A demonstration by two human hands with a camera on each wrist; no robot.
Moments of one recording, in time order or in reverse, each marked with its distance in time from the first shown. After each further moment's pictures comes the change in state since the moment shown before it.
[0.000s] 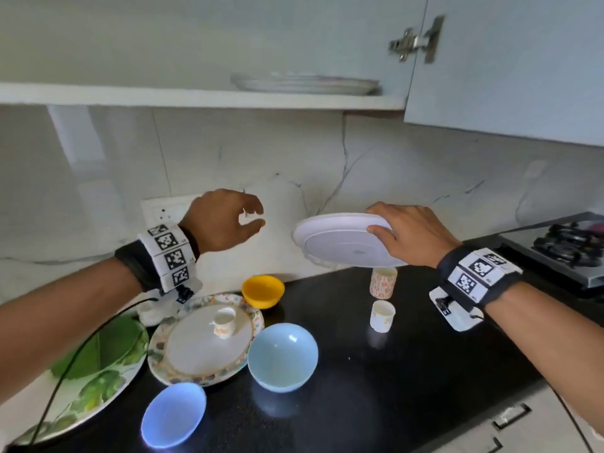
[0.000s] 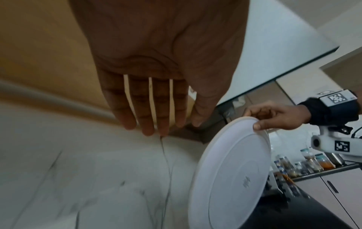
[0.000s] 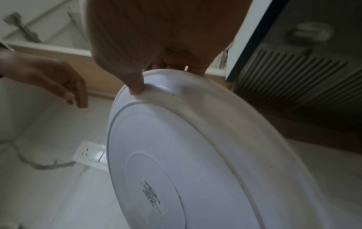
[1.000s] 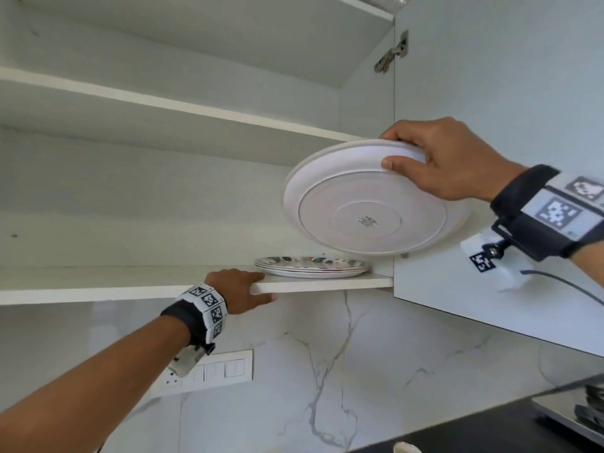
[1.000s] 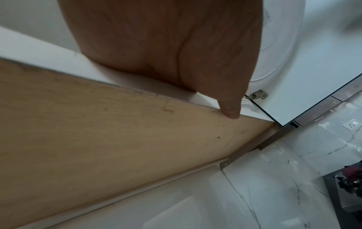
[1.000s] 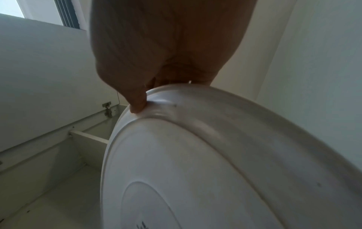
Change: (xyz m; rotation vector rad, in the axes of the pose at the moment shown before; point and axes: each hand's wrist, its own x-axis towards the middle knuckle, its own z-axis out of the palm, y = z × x) left_hand 0.109 -0.013 -0.128 0.297 -0.123 -0.230; right_hand 0.113 -0.050 -0.338 -0.104 0.554 -0.323
